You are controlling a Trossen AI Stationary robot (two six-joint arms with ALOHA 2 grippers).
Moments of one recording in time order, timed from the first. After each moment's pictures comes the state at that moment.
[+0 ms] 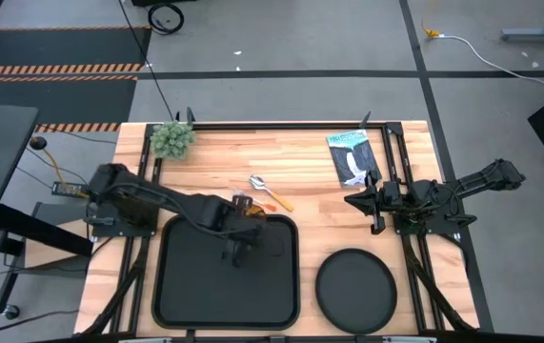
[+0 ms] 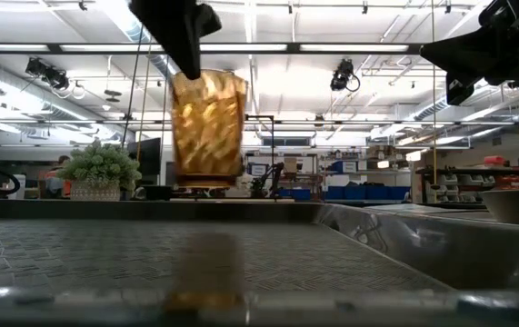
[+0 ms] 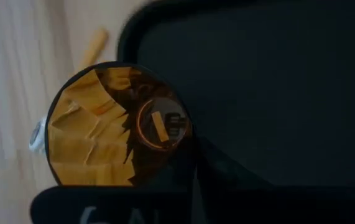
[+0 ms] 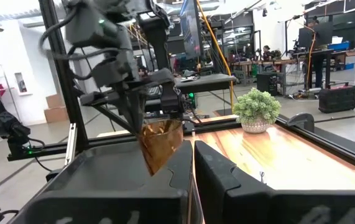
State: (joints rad) left arm -0.29 1.71 1.50 -0.98 -0.22 -0.09; right arm 0.26 0.28 0.01 0.42 0.32 0.08
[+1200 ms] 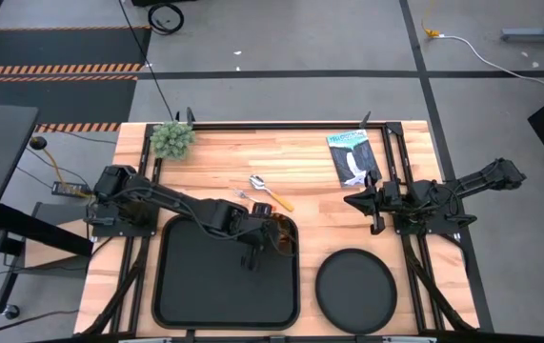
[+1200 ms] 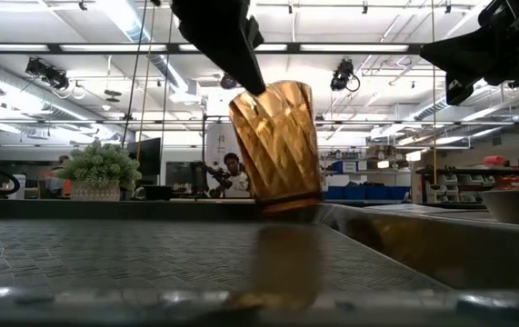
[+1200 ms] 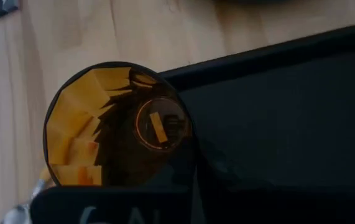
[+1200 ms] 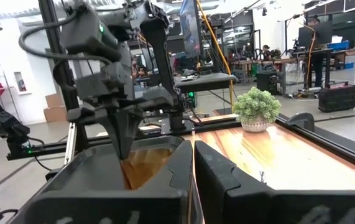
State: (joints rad) left arm -0.28 1.80 1.43 -0.63 -0.18 0.03; right arm 0.26 0.30 0.01 0.43 0.32 0.08
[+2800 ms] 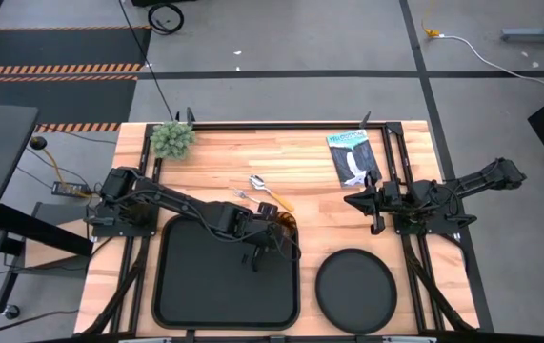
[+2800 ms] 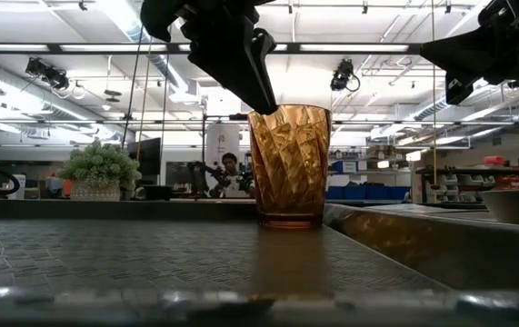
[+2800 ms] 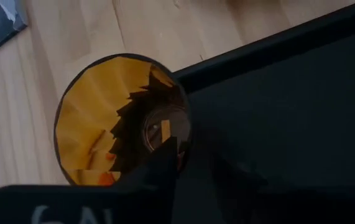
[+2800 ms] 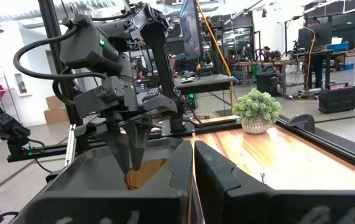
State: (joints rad) left arm -0.27 1.84 1.43 -0.60 -0.23 0.15; right arm 0.26 0.31 0.01 0.45 0.32 0.08
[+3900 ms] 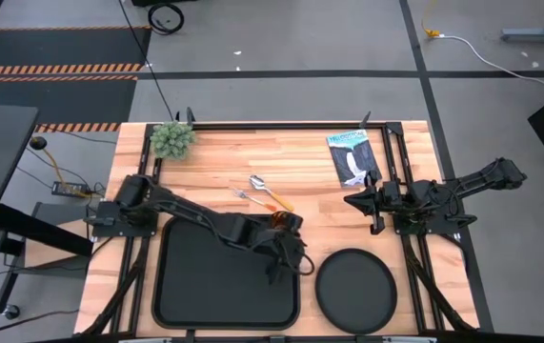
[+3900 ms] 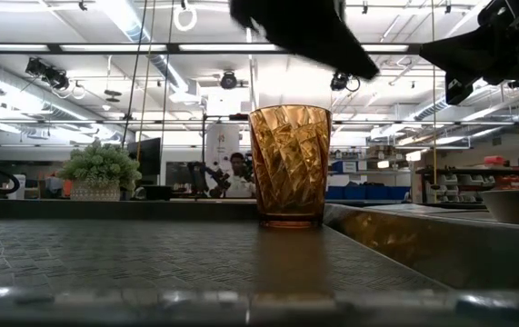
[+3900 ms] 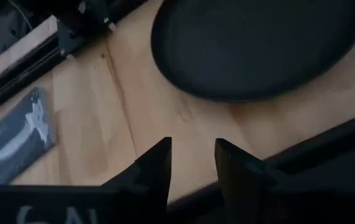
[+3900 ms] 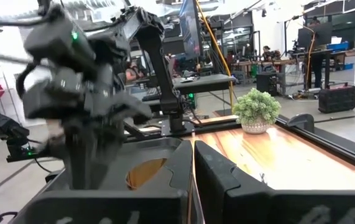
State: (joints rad) left arm -0.31 1.99 1.53 -0.23 -0.25 0.35; right arm 0.26 0.31 0.01 0.45 0.32 0.08
